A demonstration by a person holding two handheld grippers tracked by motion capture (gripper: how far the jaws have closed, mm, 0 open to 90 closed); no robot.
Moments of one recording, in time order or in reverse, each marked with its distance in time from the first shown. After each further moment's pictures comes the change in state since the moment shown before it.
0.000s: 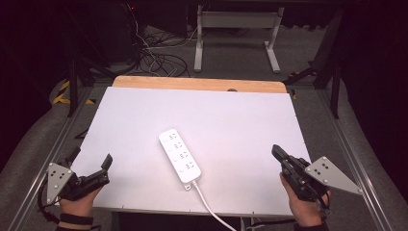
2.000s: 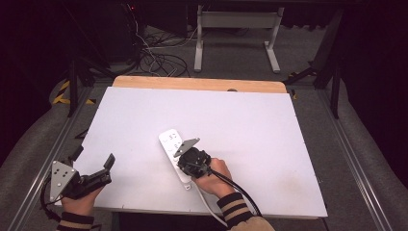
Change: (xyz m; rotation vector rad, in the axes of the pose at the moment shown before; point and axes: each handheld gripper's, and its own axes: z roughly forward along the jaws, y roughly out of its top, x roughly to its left) left arm -0.001 -0.001 0.004 0.012 -0.020 0.016; right arm 0.150 -0.042 0.215 0.732 0.504 -0.264
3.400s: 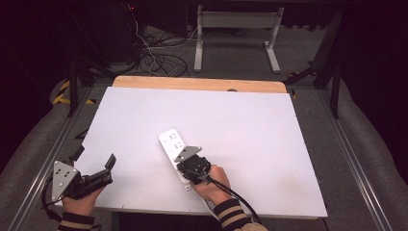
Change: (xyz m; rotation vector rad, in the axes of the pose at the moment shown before) left arm -0.002 -0.001 0.001 0.008 0.003 0.007; right arm 0.016 -0.012 0.006 -0.076 -0.098 0.044
